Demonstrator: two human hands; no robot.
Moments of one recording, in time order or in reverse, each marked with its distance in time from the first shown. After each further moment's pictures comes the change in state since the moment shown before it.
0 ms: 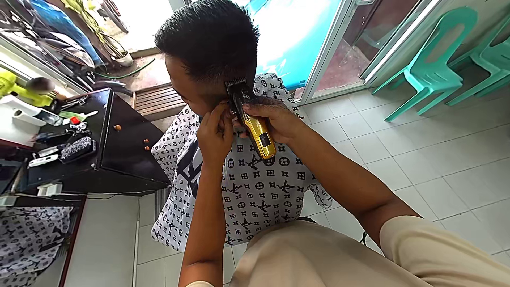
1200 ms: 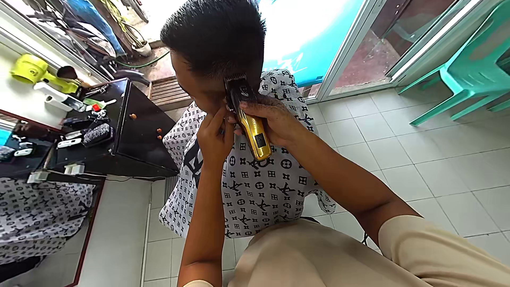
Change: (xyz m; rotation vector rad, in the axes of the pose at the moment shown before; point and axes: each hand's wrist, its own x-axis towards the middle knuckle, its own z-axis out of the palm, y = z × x) left_hand -0.005 0.006 -0.003 0.119 0.001 0.020; right_hand 0.008 -0.001 0.000 0.062 -0.083 -0.022
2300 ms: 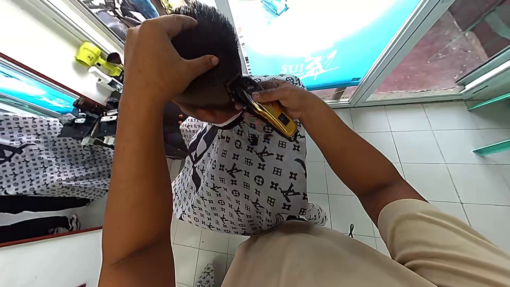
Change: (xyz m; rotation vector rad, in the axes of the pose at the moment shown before) left_hand 0.200 0.092 -0.024 0.565 -0.501 -0.288; right_hand 0.064 -0.073 -0.142 -0.103 -0.567 0.221
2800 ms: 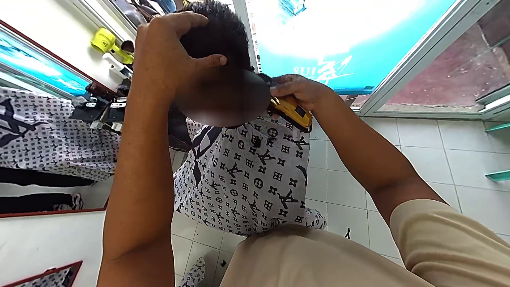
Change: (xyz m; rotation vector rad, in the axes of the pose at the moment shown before) left_hand -0.002 0.000 0.003 -0.023 0.024 -0.019; right_hand 0.011 -0.011 -0.050 -0.086 -0.122 0.072
